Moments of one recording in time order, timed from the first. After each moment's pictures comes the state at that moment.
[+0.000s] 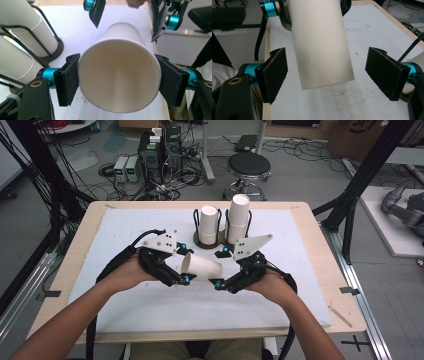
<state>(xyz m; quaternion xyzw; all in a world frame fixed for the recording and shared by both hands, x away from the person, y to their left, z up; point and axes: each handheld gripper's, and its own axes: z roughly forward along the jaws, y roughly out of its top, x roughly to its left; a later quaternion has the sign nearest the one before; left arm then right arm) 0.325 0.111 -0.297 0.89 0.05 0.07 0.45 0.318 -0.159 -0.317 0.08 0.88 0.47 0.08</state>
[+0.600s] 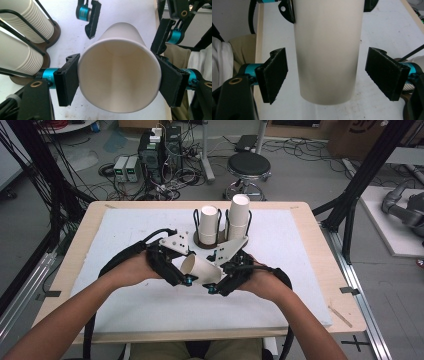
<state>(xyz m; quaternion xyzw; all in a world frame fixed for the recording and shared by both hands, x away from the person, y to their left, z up) 0.329 0.092 -0.292 0.93 0.05 0.07 0.37 0.321 -0.128 -0.319 0.03 0.92 0.37 0.10</state>
